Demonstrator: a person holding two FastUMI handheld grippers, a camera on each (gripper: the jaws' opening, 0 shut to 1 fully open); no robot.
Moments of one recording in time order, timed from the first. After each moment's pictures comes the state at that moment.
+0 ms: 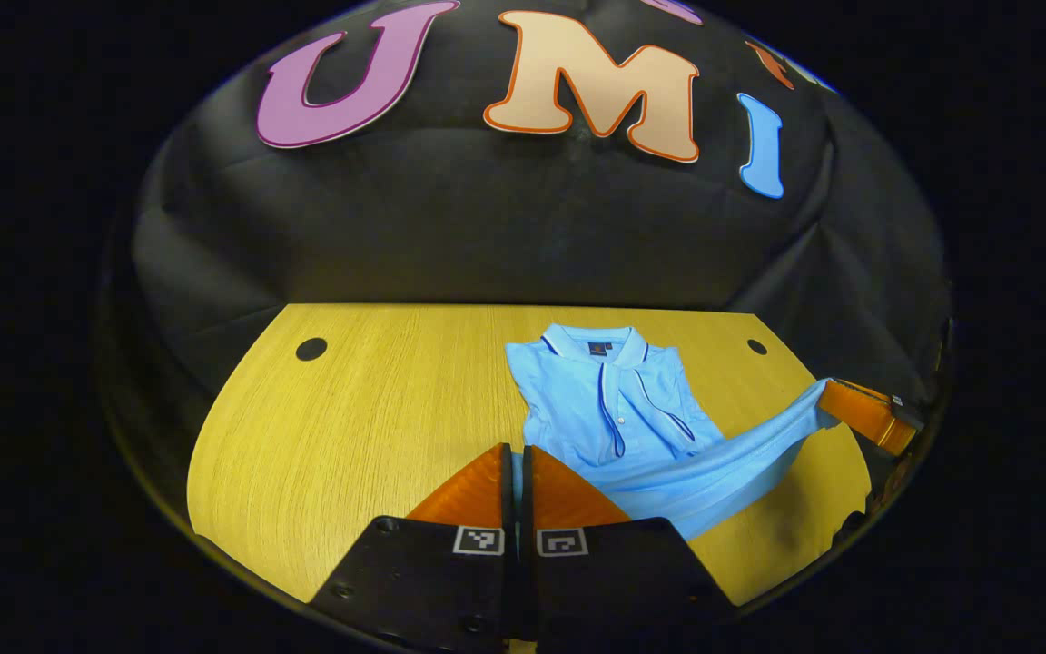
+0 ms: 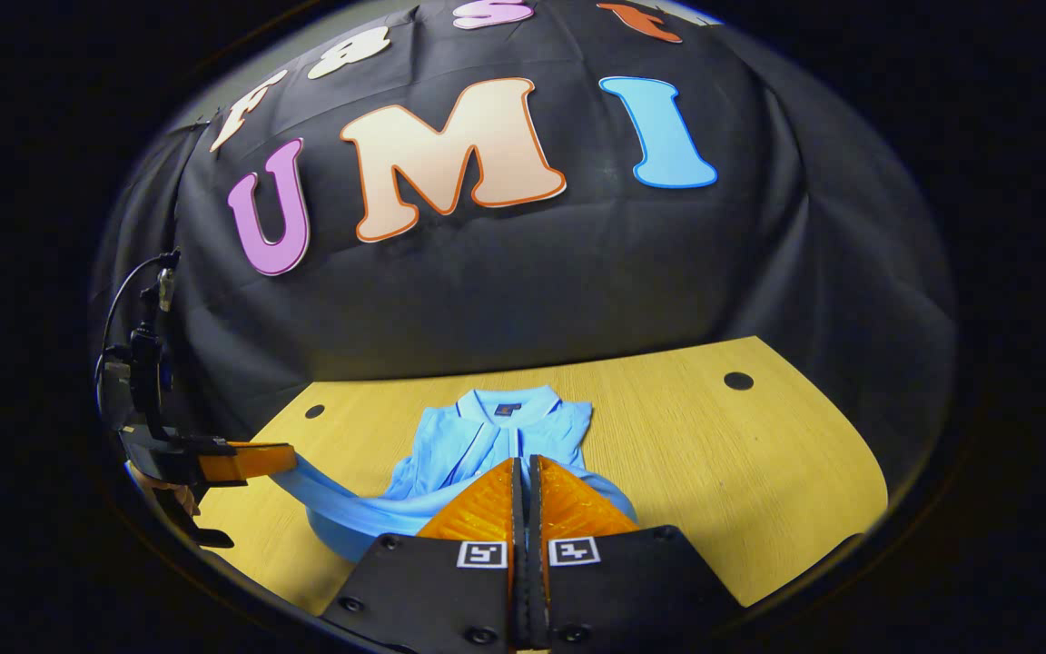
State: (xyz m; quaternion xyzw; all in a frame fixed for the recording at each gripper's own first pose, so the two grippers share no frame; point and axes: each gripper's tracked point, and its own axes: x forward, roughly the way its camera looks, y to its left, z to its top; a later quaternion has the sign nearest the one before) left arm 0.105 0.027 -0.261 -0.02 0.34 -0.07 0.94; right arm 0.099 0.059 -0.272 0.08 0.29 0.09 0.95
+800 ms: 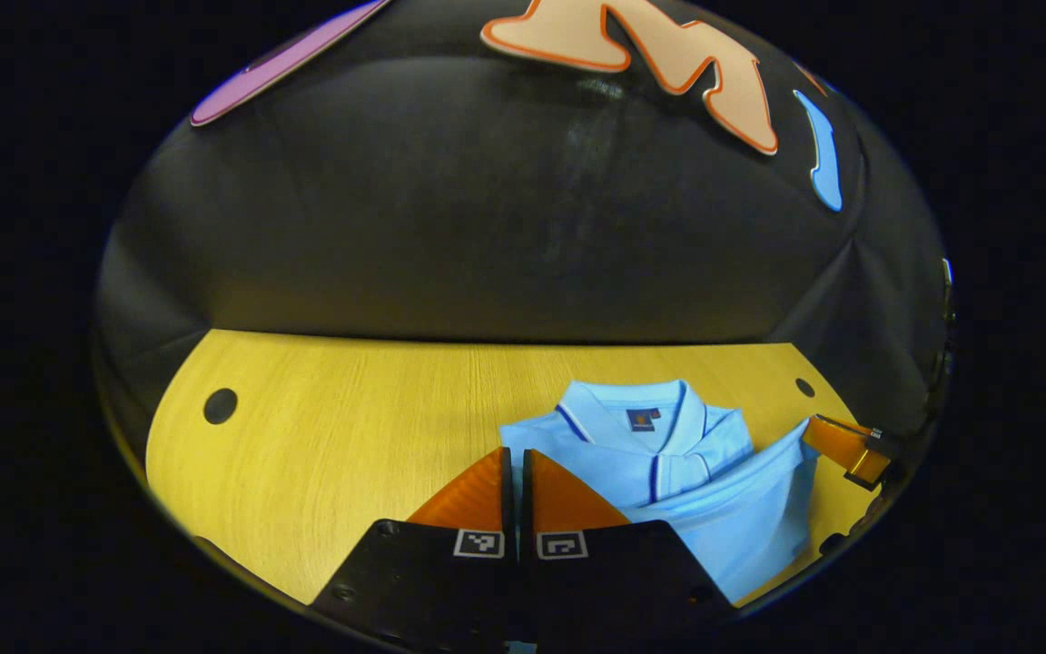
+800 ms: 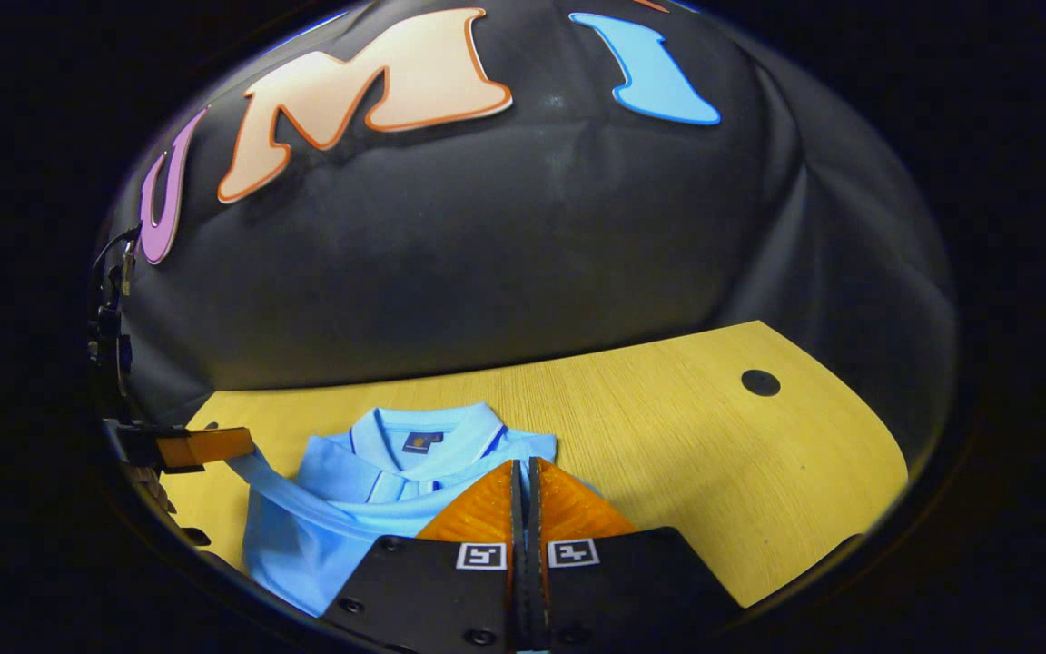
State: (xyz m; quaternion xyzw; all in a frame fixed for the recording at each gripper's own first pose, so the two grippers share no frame) left arm 0.262 0.021 -0.362 -0.03 0.36 -0.09 0.93; right arm 0.231 0.049 -0.409 0.06 0.34 0.00 0.94
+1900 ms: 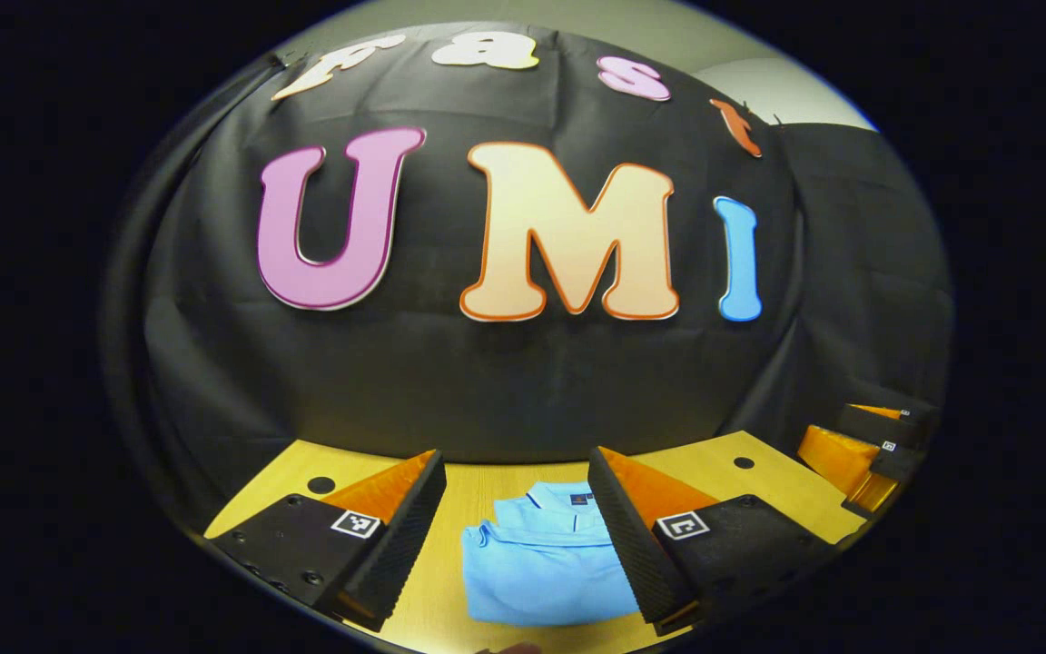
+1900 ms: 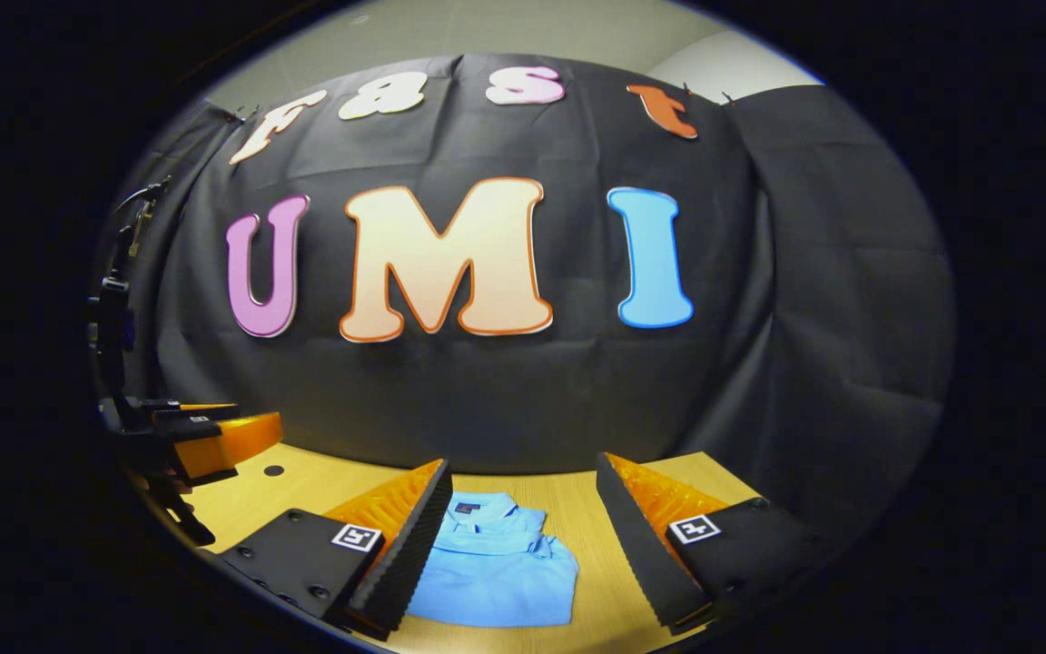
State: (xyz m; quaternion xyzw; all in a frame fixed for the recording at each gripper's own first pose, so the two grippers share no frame) left arm 0.119 -0.006 -0.109 0.02 0.10 -0.06 0.99; right arm 0.095 0.031 -0.126 0.03 0.12 0.04 0.99
